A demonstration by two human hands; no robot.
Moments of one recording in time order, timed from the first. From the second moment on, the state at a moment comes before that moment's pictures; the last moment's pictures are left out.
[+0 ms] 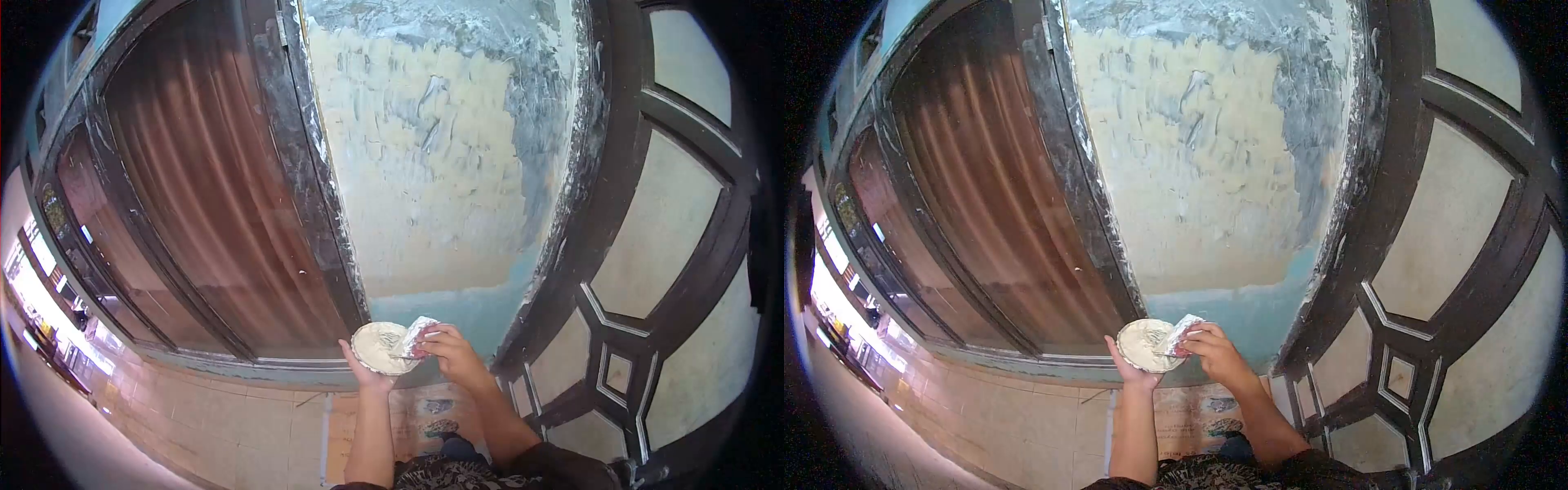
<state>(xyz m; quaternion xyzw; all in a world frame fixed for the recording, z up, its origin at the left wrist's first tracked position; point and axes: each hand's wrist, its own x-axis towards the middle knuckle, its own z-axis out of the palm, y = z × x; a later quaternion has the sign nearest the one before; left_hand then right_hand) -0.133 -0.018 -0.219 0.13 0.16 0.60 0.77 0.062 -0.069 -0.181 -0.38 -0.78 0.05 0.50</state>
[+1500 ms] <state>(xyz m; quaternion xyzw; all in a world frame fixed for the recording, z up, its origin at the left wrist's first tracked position) 0.049 0.032 -0.206 0.10 0.06 0.61 0.78 0.246 0.013 -0.126 -0.45 -0.70 0.01 0.55</state>
